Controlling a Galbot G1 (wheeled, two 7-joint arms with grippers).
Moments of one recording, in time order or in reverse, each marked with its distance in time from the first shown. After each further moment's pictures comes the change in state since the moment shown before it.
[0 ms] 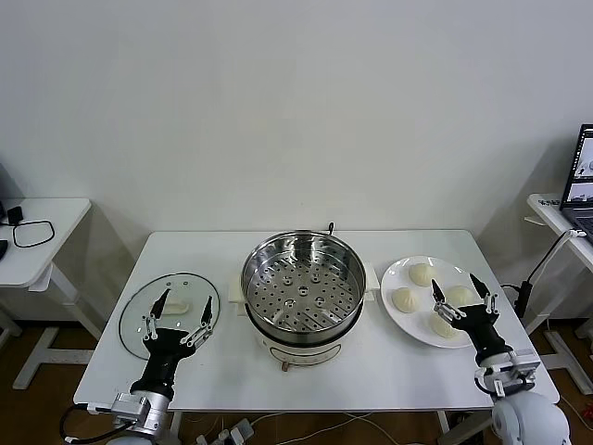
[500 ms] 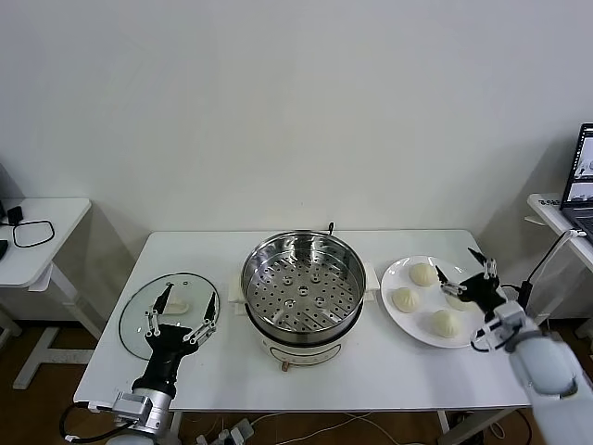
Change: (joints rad) left arm 0.002 0.007 0.012 -0.025 0.012 -0.003 0.002; right arm 0.300 -0.342 -0.217 -0.215 -0.224 -0.076 -0.196
